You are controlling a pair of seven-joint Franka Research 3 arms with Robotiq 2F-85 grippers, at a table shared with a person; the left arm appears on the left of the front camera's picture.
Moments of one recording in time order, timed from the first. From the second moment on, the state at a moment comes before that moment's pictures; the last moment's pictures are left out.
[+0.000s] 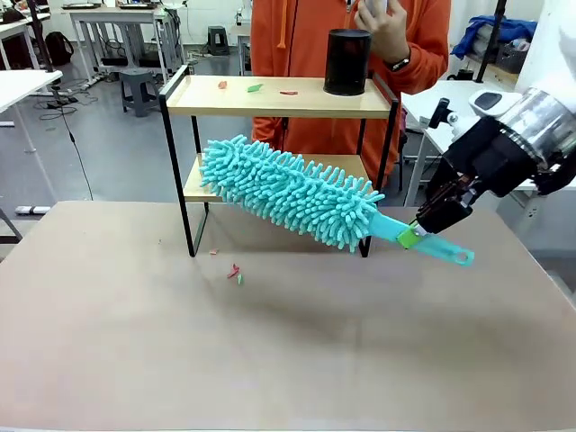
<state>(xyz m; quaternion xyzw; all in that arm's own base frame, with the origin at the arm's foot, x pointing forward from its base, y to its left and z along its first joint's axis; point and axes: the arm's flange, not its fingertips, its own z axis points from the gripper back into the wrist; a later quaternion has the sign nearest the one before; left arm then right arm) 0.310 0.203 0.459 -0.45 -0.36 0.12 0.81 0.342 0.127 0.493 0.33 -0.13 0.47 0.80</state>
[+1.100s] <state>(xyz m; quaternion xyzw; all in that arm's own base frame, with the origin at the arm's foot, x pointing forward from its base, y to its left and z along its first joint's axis) 0.310 0.203 0.459 -0.45 -0.36 0.12 0.81 0.275 -0.186 0.481 0.51 -0.29 -0.13 0.80</state>
